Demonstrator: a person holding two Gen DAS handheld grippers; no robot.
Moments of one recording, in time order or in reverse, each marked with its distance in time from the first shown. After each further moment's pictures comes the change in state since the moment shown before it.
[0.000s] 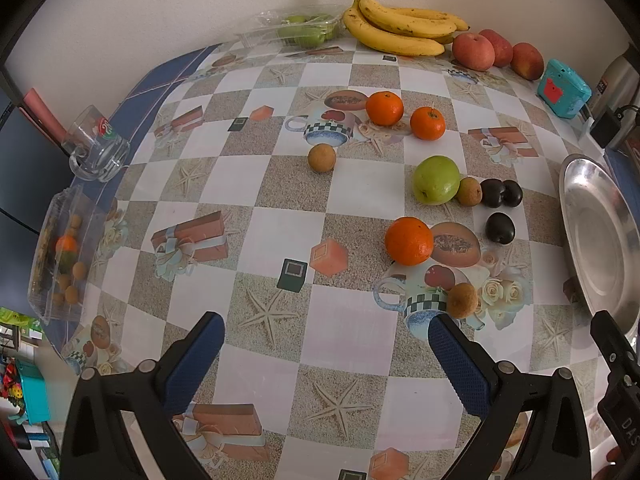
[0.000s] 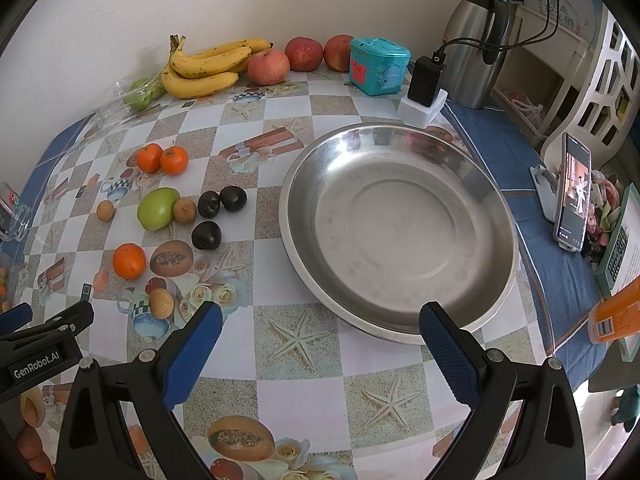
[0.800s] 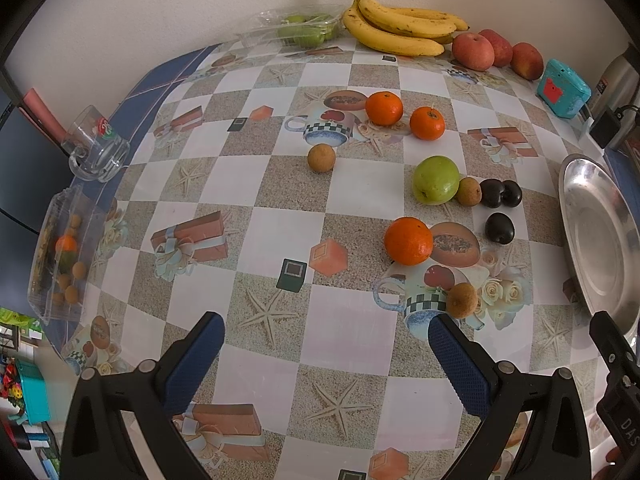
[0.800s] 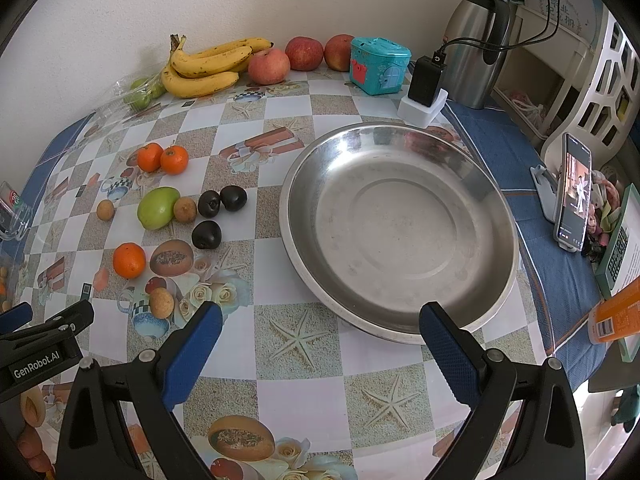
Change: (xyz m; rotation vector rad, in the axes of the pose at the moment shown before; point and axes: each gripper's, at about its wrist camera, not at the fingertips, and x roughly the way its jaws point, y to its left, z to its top) left arm 0.001 0.004 -0.003 0.000 0.000 -0.002; right arm 0.000 0.000 0.000 -0.001 0.001 0.001
